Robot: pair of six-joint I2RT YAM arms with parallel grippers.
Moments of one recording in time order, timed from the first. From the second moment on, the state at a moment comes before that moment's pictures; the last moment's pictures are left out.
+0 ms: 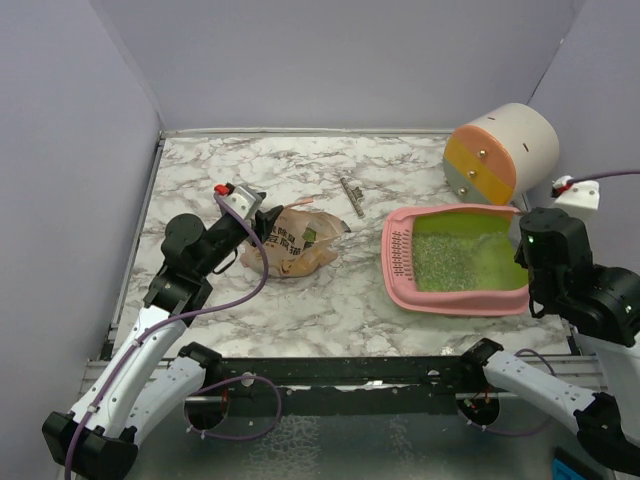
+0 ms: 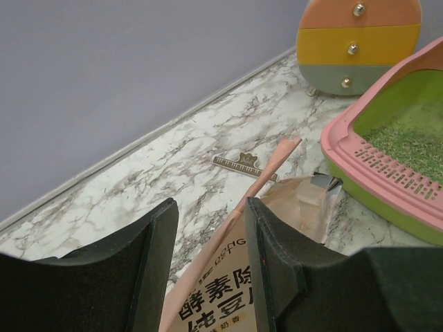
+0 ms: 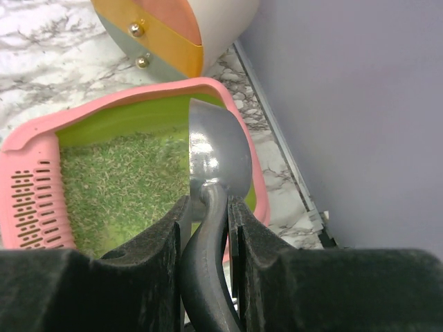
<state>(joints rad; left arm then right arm) -0.42 0.76 0.75 0.05 0.28 0.13 0.60 0.80 1.47 -1.33 0.92 0.41</state>
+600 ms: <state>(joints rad) -0.42 0.78 0.84 -0.13 0.34 0.20 0.60 1.01 1.57 -1.06 0.36 0.21</state>
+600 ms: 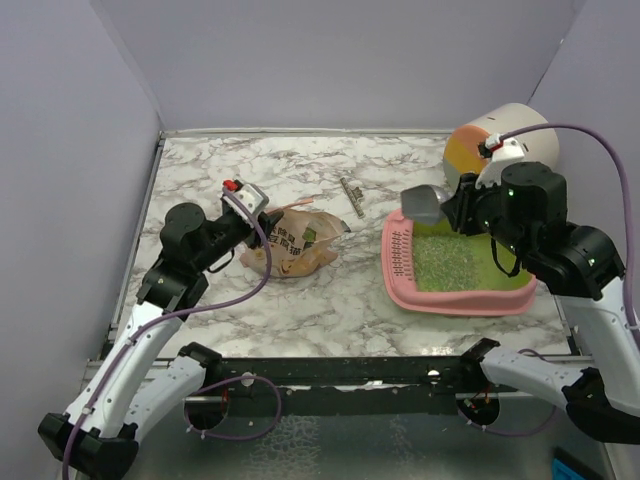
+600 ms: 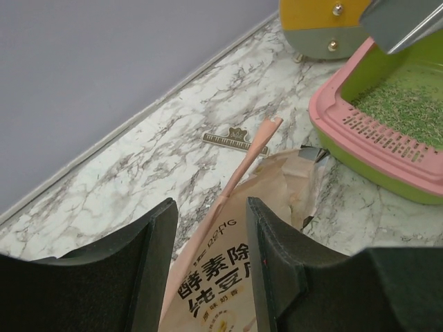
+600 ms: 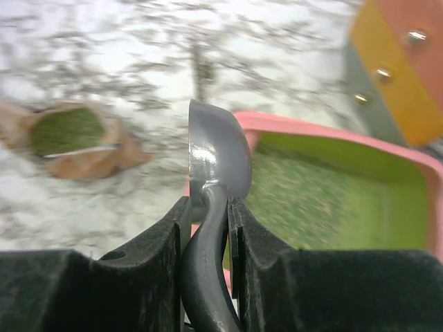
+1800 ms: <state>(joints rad) -0.41 1.12 1.15 -0.70 0.40 0.61 0.60 1.31 1.49 -0.69 -0.33 0.16</state>
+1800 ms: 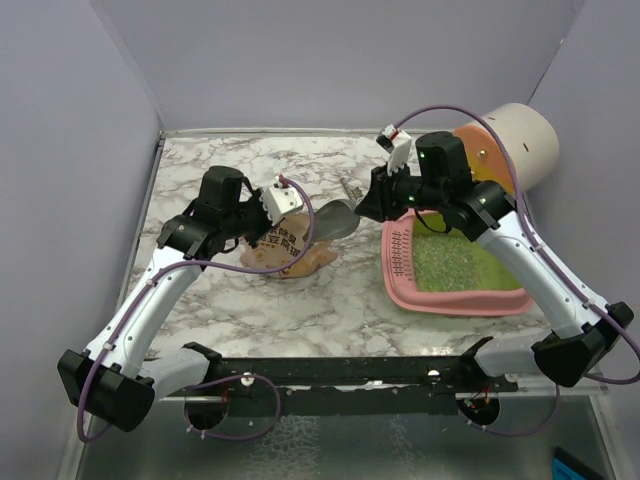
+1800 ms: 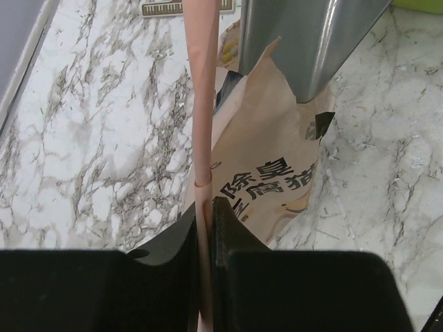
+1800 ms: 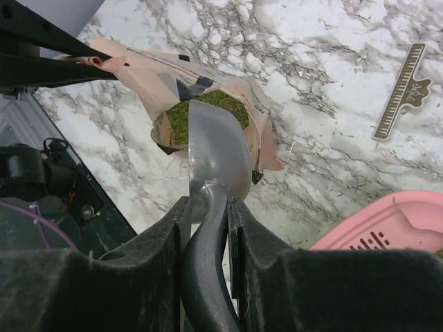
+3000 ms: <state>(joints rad) -0.41 0.88 0.83 -0.29 0.31 0.42 0.77 1.67 1.55 -0.58 -0.09 0.19</state>
